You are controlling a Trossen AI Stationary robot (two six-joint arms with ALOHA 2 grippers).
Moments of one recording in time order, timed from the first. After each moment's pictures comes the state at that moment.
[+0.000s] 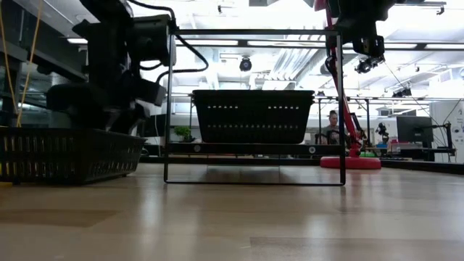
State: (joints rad) left arm 0.10 1.56 0.83 -0.73 -0.06 0.00; right arm -0.01 1.02 0.95 -0.68 0.02 0.73
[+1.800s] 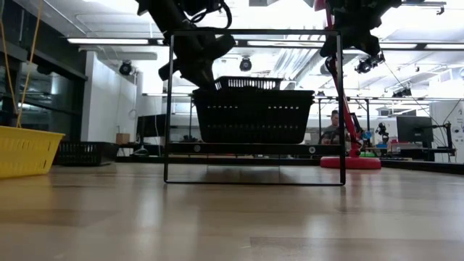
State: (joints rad) left arm 0.31 1.59 1.22 -0.51 -0.43 -0.60; right arm -0.01 1.02 0.95 -0.68 0.26 0.65
